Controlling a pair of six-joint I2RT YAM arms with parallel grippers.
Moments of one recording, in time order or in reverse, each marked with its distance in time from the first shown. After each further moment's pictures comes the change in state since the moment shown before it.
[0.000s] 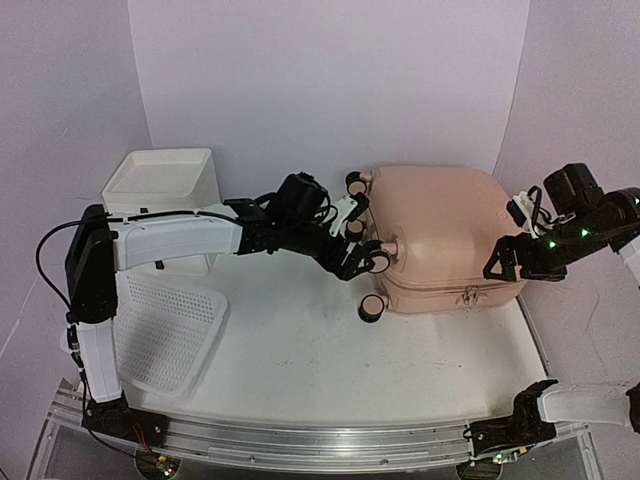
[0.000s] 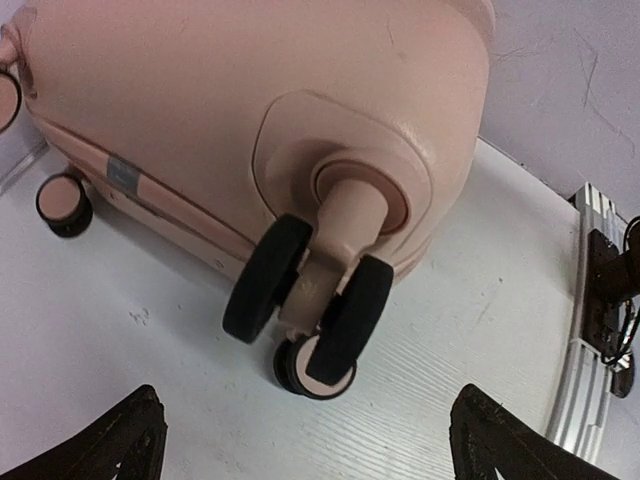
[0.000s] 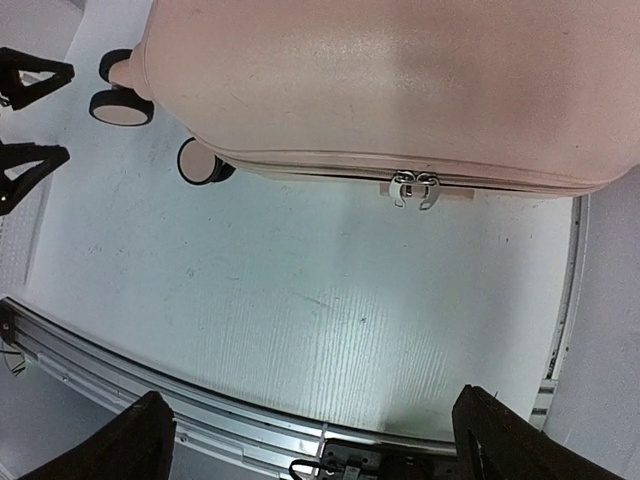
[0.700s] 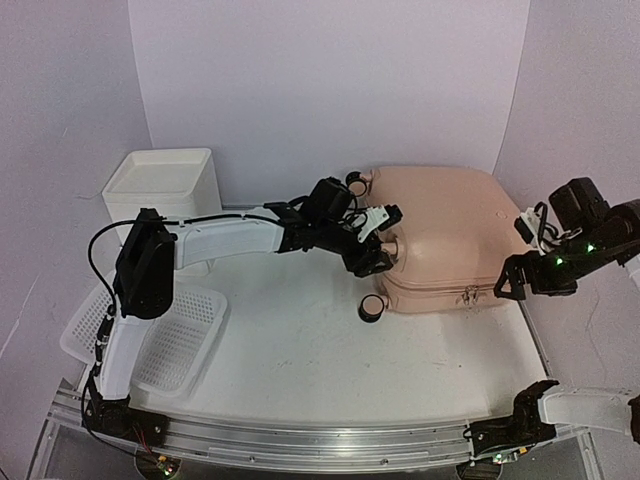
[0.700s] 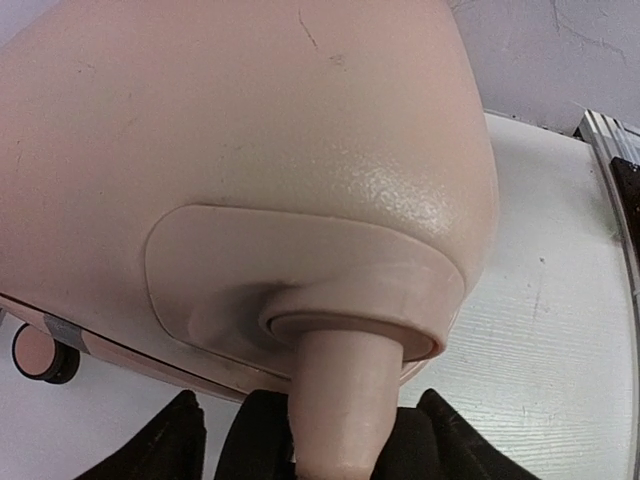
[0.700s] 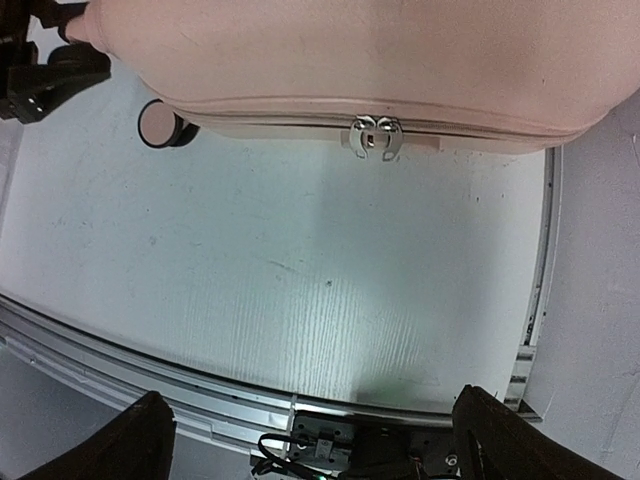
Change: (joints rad) left arm 0.014 0.314 0.325 0.025 0.131 0.379; right arm 0.000 -0.075 -0.043 -0.082 0.067 -0.018
